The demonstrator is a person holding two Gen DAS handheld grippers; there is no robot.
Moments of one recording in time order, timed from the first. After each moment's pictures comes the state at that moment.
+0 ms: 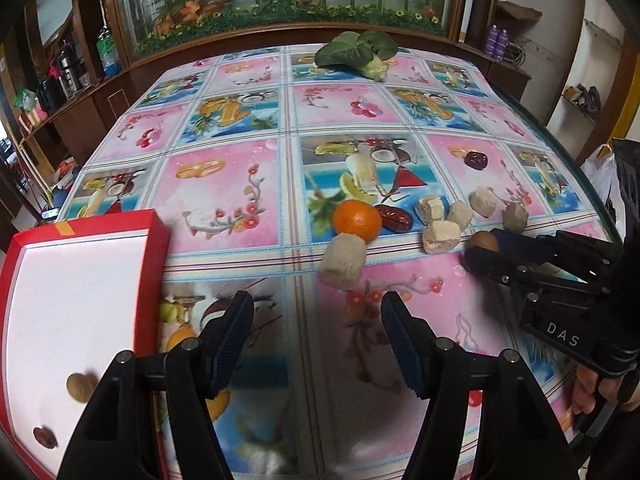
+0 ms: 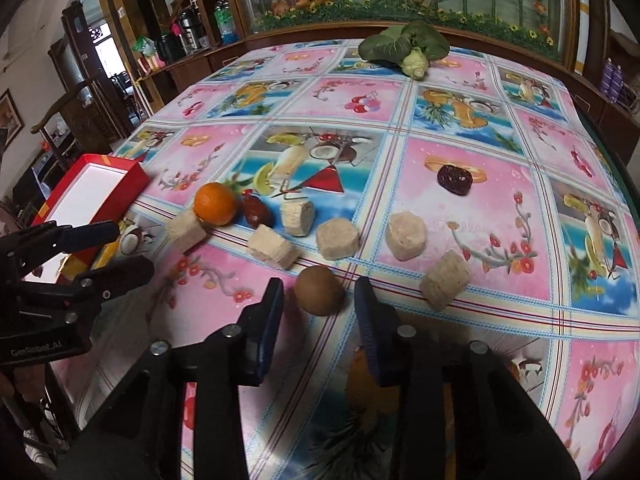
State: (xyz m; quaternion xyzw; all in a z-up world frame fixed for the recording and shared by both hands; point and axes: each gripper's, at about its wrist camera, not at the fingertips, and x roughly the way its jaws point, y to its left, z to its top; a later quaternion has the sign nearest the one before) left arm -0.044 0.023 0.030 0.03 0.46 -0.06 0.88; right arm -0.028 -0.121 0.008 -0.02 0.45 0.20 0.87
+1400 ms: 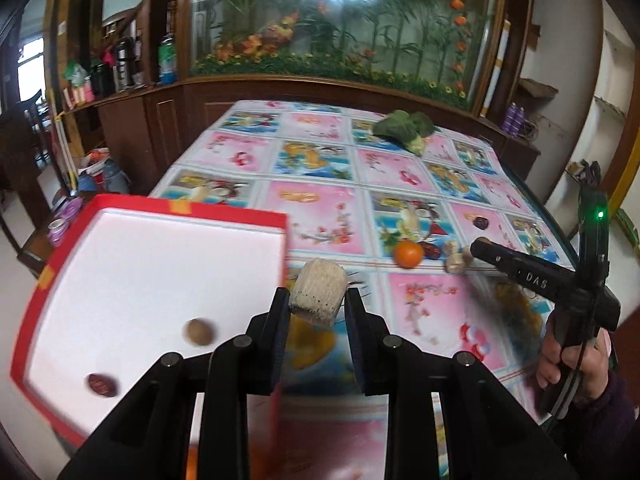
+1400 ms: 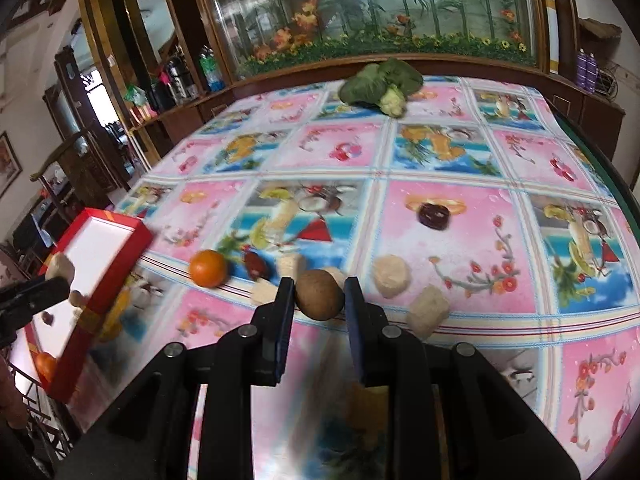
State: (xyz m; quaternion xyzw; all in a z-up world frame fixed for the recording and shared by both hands) left arm -0.129 0.120 0.083 -0.06 0.37 -0.01 0.93; right arm -0.032 -0.127 0.028 0.04 0.39 0.19 0.90
